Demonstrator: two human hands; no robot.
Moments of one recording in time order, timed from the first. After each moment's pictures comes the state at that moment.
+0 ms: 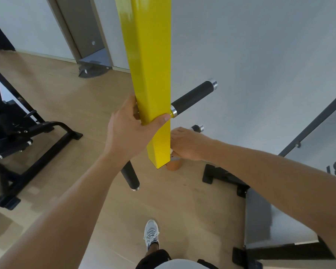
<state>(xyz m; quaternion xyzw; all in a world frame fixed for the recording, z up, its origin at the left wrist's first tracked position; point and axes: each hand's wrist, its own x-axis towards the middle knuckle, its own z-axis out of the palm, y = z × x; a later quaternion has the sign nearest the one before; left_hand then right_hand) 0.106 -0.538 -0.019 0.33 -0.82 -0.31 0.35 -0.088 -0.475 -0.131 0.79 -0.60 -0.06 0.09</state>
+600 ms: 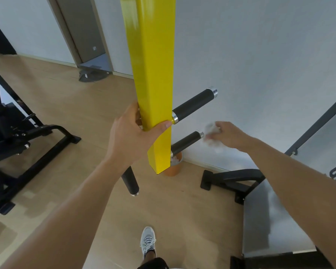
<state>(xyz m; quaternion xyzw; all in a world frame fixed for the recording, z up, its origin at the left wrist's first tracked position) 0.103 -0.539 -0.021 0.32 -0.82 -0.32 0.35 -0.182 -0.409 -0.099 0.38 -0.81 0.35 -0.28</state>
